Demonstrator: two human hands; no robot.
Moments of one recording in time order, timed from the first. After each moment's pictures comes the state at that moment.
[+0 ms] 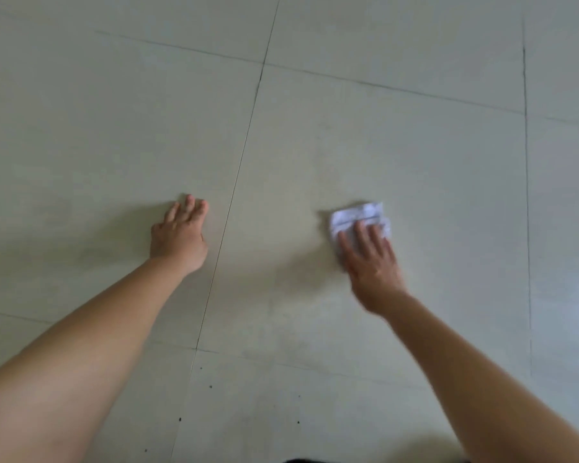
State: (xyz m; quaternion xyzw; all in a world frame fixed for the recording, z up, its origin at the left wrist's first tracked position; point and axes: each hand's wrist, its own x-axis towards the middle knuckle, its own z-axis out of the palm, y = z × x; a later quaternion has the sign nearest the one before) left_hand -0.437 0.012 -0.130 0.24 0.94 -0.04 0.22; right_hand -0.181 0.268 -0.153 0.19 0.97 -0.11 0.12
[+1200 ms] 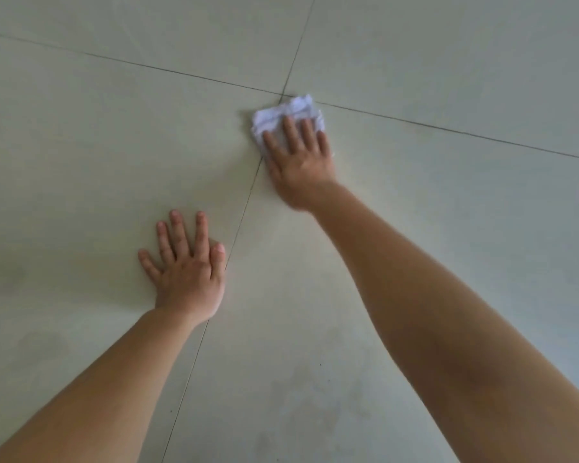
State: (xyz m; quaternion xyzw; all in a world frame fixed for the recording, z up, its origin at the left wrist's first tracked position) left_hand -0.474 0.090 -0.176 0.11 0.98 0.03 0.18; right_hand -0.518 0.326 -0.173 0.10 0.98 -0.12 0.07
